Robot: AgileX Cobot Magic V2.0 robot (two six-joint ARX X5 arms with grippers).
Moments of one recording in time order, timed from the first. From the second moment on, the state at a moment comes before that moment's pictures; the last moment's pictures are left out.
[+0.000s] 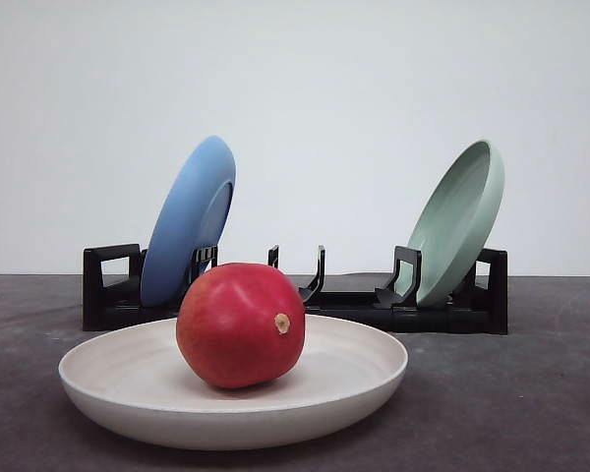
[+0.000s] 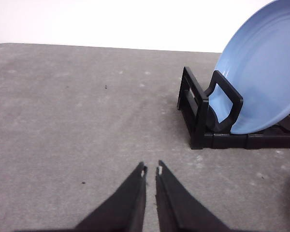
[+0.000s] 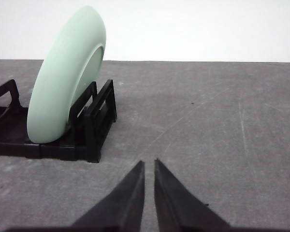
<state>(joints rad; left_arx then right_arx) -0.03 0.00 0.02 -0.17 0.06 -0.04 0.02 0.00 0.01 -0.11 -0.07 0.05</state>
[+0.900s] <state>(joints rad) -0.03 0.00 0.02 -0.17 0.06 -0.04 0.02 0.00 0.01 -0.11 -0.07 0.05</state>
